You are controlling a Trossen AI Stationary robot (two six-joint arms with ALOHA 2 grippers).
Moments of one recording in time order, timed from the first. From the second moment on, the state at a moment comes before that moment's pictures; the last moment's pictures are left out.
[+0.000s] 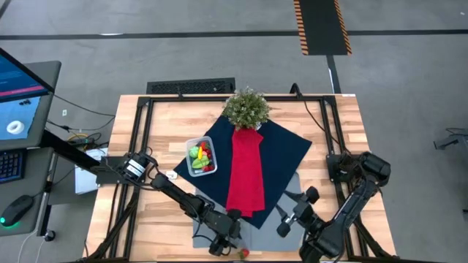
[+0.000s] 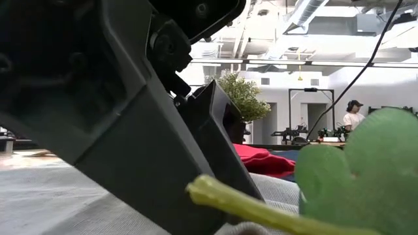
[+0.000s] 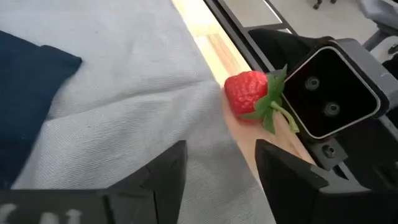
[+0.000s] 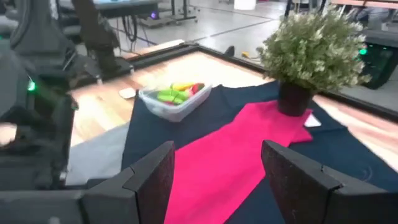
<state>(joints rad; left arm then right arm) -0.53 2.16 1.18 0.36 0.14 -0.23 0.95 1.94 1.48 -1.55 1.23 1.99</state>
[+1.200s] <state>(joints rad) -0.54 2.16 1.59 -0.24 0.17 -0.67 0.92 1.94 1.43 -1.46 1.05 1.88</state>
